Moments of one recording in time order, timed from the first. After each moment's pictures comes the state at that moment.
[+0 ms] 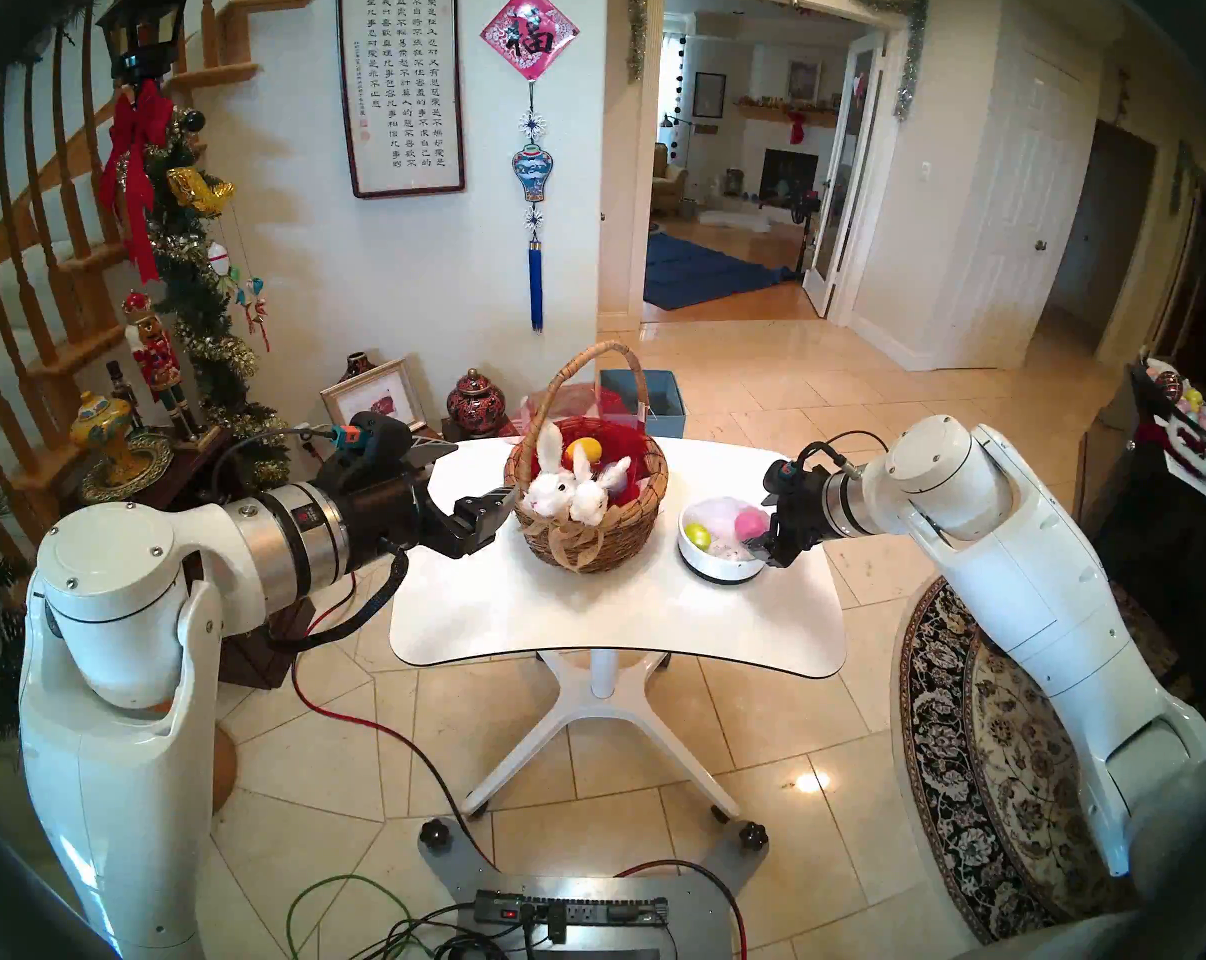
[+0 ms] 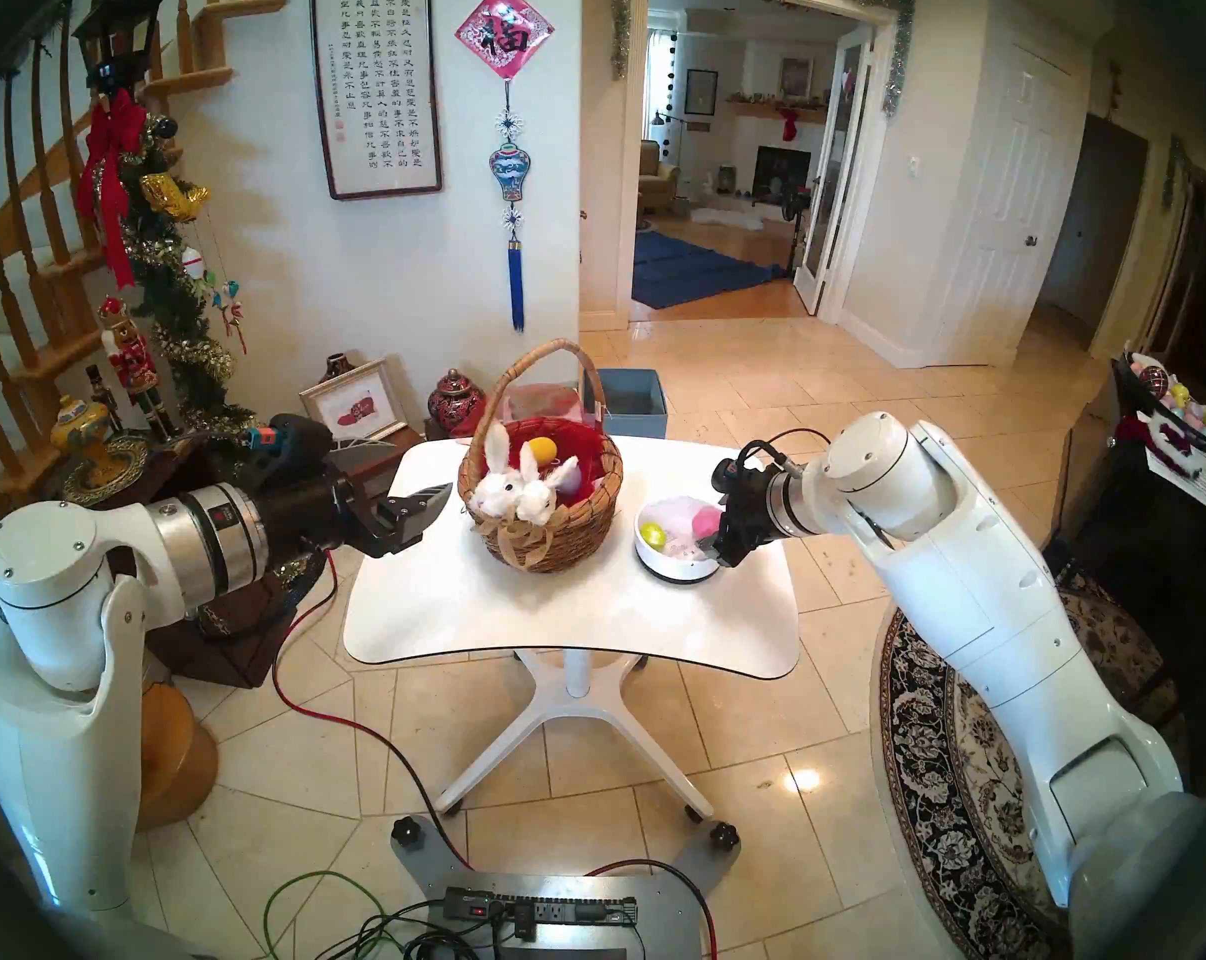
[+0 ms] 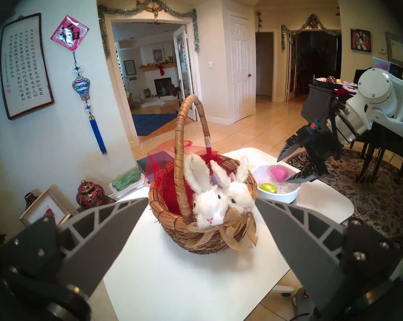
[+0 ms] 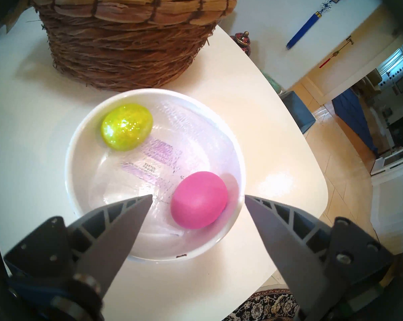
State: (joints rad) left arm 1.83 -1.28 -1.87 -2.43 -0.08 0.79 -0.79; right arm -1.19 -0.86 1.22 -1.66 -0.19 0.67 0.91
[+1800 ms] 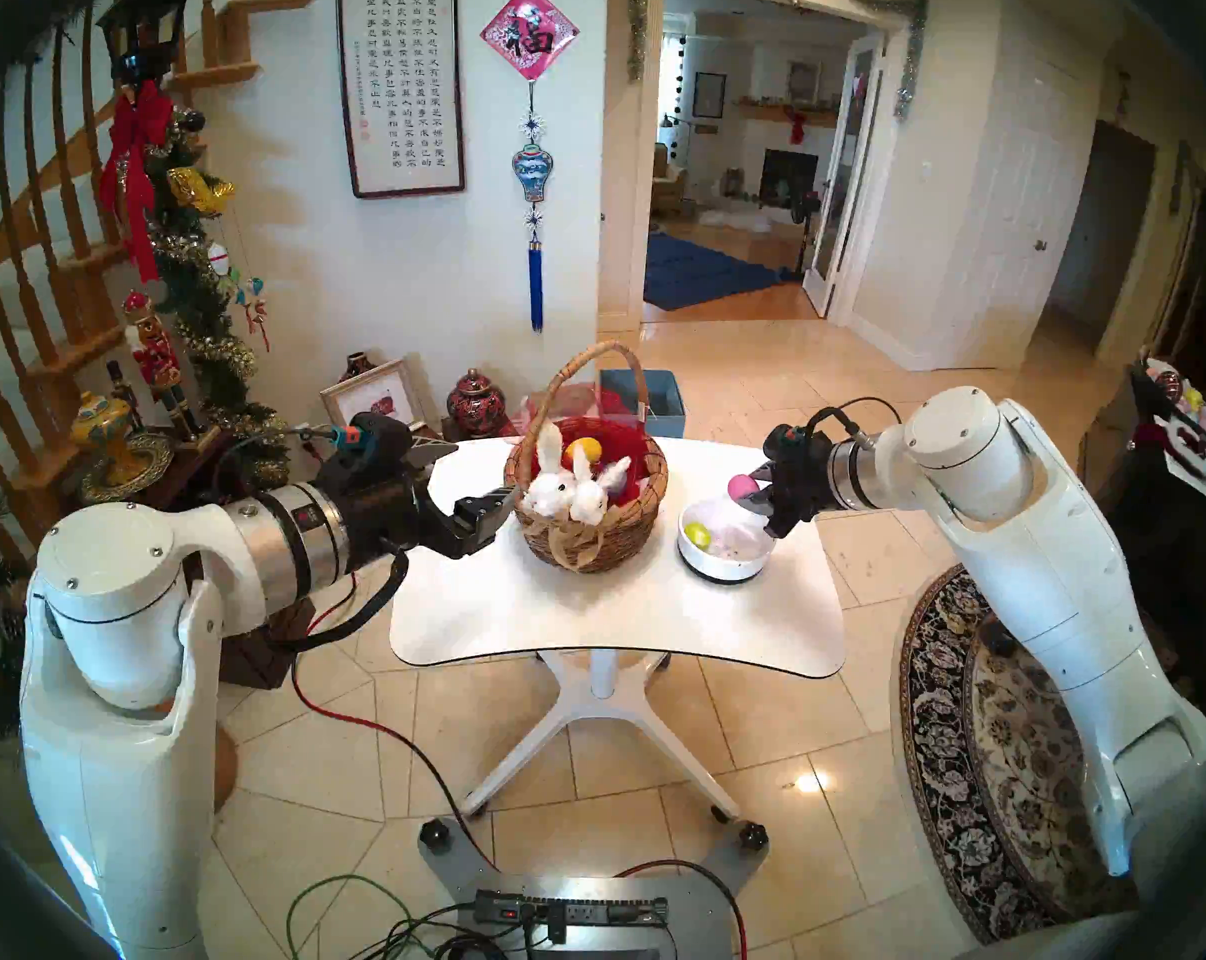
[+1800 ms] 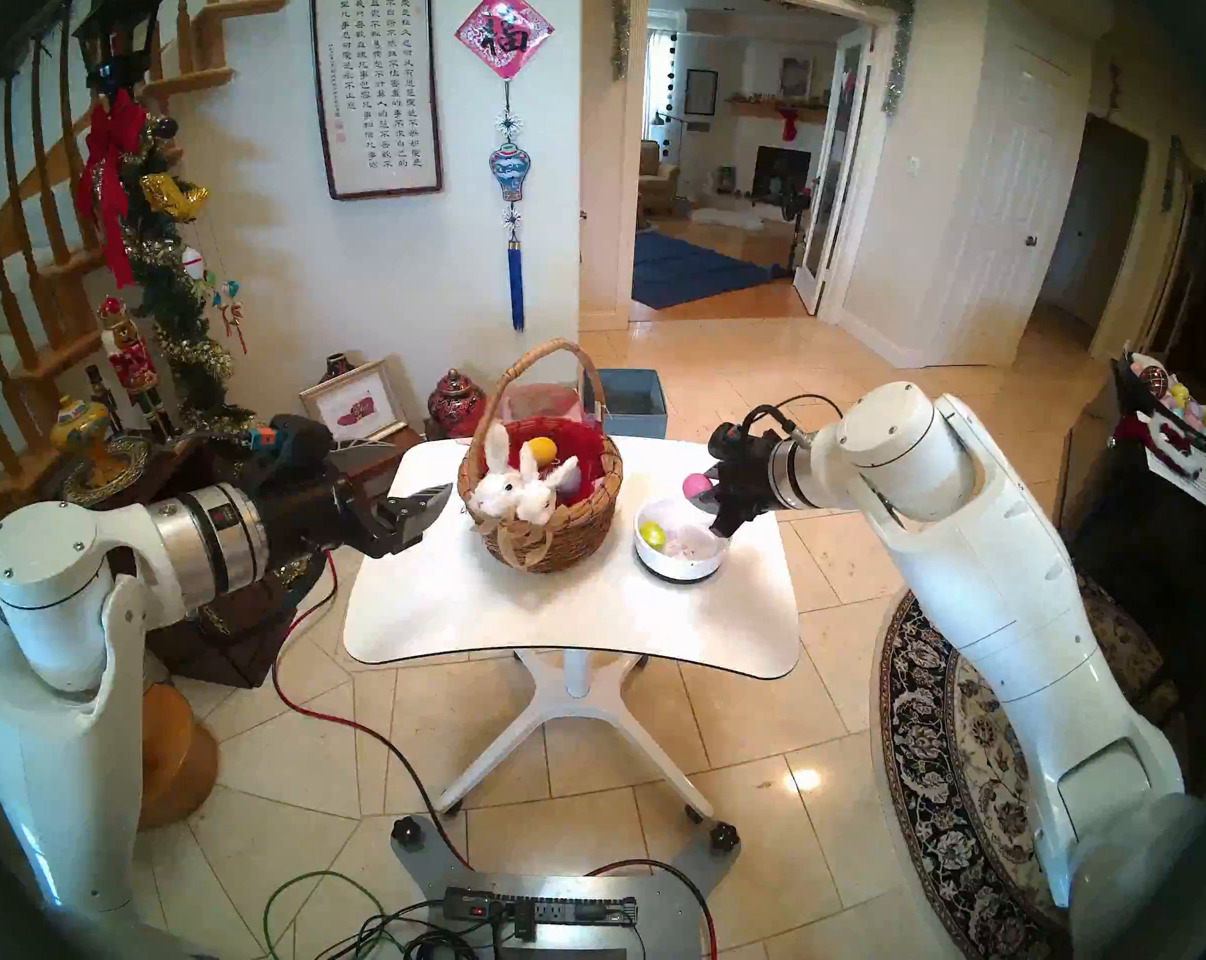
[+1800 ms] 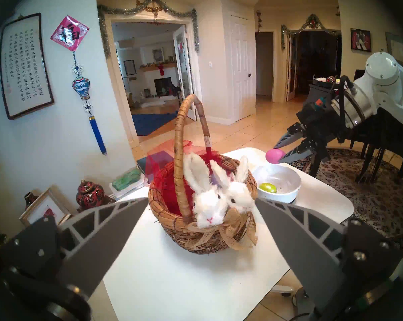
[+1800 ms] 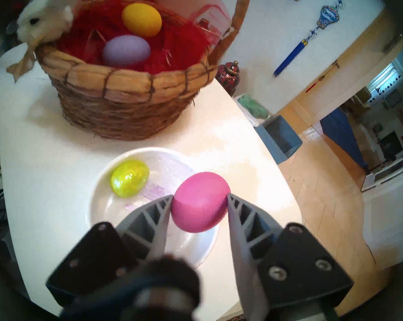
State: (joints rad) left arm 1.83 -1.29 -1.88 -2.43 -0.07 0.79 -0.80; right arm -1.19 -0.85 1.29 -1.80 -0.14 0.69 0.92
